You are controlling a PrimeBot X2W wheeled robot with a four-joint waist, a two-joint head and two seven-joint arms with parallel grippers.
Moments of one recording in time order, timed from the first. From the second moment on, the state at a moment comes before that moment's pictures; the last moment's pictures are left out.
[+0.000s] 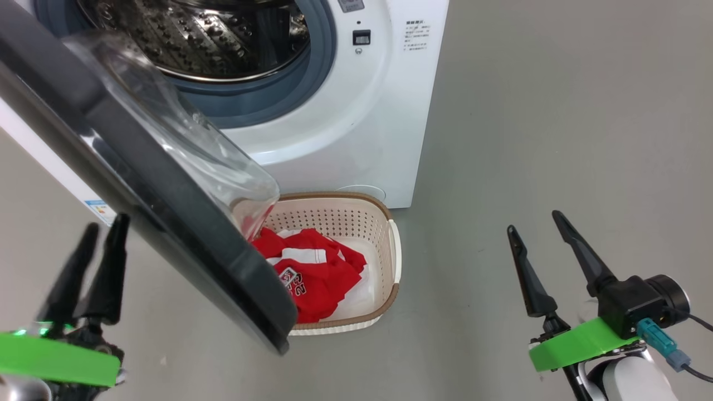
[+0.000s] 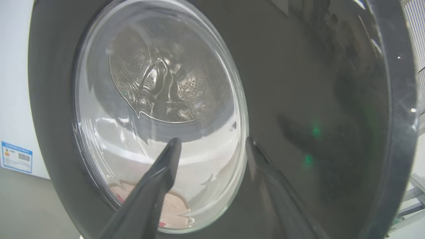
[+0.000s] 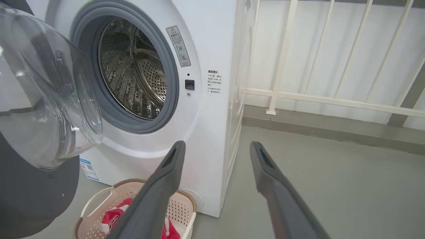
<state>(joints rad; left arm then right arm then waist) -0.11 0.22 0.13 -0.19 -0.98 -0.03 0.18 -0.11 -0.05 0.05 0.13 0.11 0.13 -0.26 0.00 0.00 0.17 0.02</state>
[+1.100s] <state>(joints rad) 0.09 0.28 0.04 -0.07 -0.49 -0.10 -0.25 0.00 -0.04 -0.07 0.06 0.10 0.13 -0.26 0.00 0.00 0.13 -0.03</state>
